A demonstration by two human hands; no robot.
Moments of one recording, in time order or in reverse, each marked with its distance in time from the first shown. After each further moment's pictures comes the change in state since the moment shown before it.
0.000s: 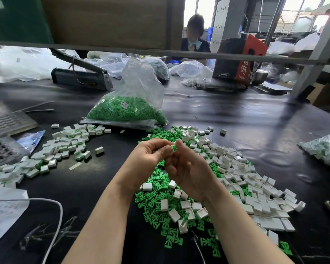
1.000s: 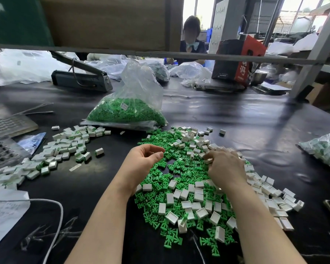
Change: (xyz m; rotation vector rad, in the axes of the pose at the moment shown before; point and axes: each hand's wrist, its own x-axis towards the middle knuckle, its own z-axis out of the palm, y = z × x) left_hand 0.002 -0.022 -0.009 0.084 0.177 -0.215; right_hand -0.010 -0.019 -0.074 -1.812 0.732 0.126
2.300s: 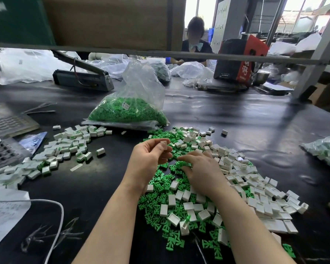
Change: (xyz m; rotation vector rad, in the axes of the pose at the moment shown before) left_hand 0.001 0.006 0.016 -0.269 0.065 0.053; right_hand -0.007 -0.038 0.016 0.128 -0.118 -0.316
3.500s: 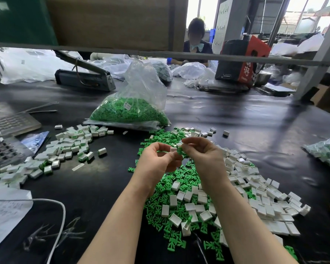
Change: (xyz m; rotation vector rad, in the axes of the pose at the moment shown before) left_hand -0.003 -0.003 0.011 -0.025 -0.078 -0.102; right_hand -0.001 -0.027 -0.015 1.323 0.318 0.140
